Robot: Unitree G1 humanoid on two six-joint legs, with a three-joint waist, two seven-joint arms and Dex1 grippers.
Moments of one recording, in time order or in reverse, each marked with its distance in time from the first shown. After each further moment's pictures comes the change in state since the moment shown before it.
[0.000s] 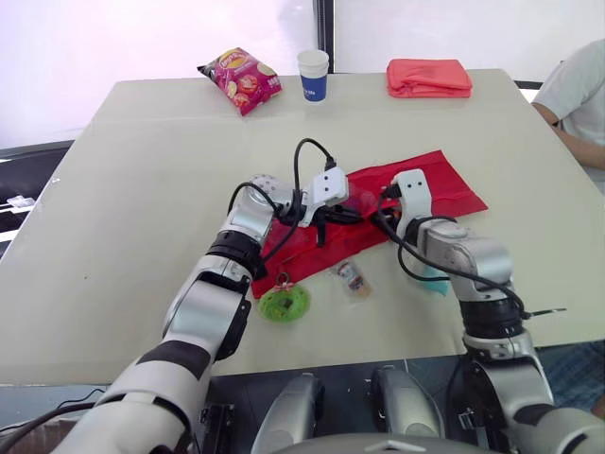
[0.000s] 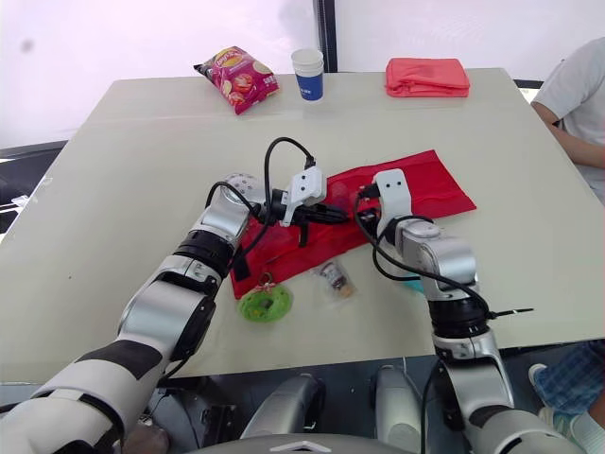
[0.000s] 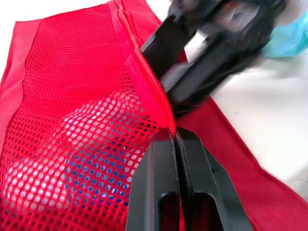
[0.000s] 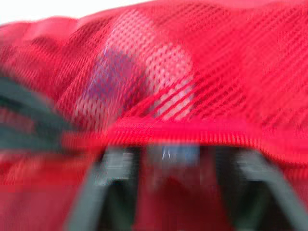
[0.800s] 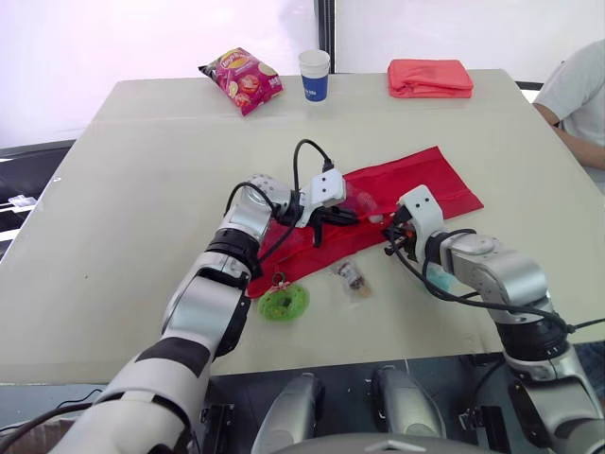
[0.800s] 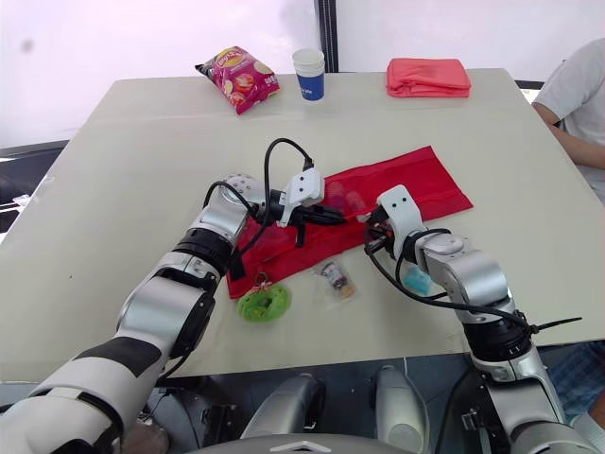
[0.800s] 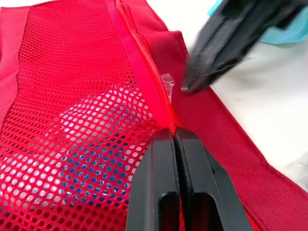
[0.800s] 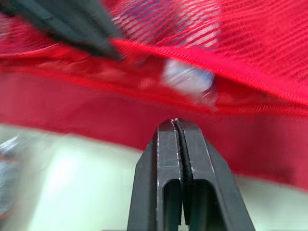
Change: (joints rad) left arm -0.021 0.000 0.000 0.047 0.017 -0.026 -0.008; right arm 0.006 -0.106 0.124 0.060 -0.016 -0.113 0.100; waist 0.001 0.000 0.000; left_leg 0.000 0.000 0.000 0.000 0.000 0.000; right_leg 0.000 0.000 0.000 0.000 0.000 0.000
